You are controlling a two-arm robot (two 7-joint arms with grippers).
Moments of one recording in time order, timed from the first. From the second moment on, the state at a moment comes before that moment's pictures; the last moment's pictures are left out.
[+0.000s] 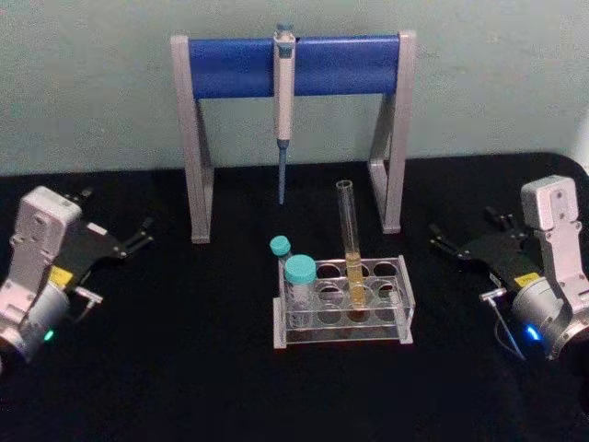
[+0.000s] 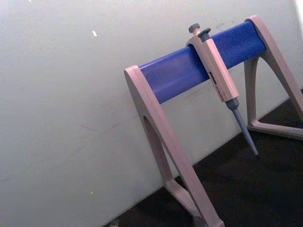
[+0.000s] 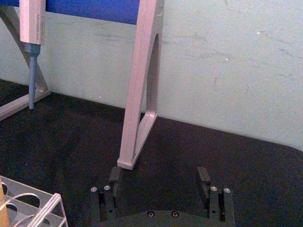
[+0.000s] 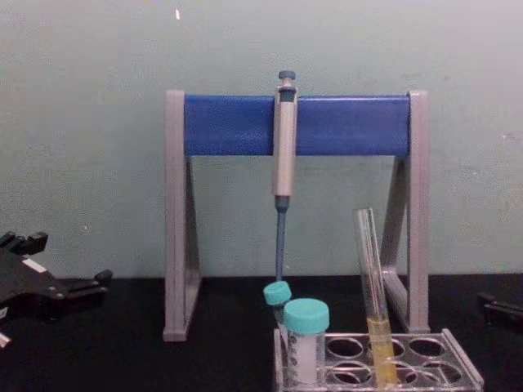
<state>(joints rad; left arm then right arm) -0.20 0.60 0.45 -1.41 -0.25 -0.12 0.03 0.13 0.40 -0.27 -1.44 0.27 0.05 0.08</state>
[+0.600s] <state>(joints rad) -0.20 0.60 0.45 -1.41 -0.25 -0.12 0.03 0.13 0.40 -0.27 -1.44 0.27 0.05 0.08</state>
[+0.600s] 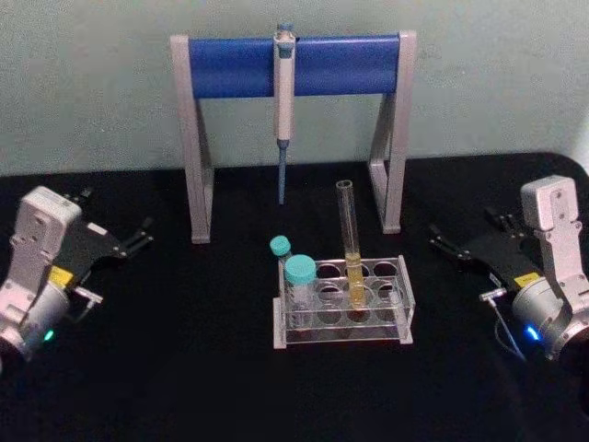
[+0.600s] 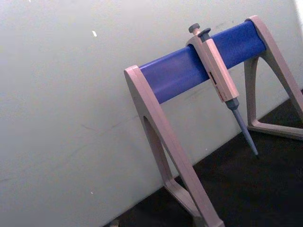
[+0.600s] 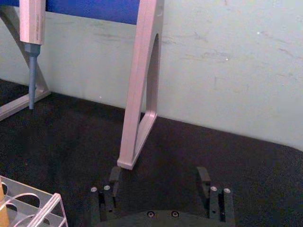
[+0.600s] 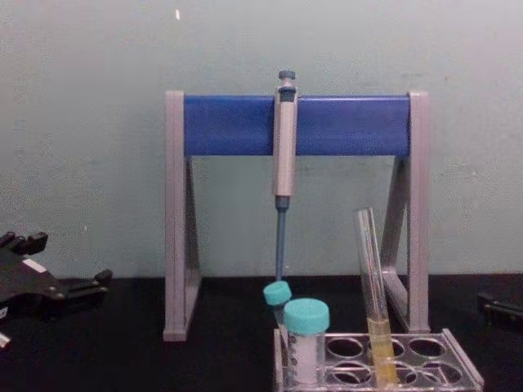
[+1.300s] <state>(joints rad) -0.20 0.60 0.45 -1.41 -0.25 -0.12 0.03 0.13 0.40 -0.27 -1.44 0.27 0.05 0.08</state>
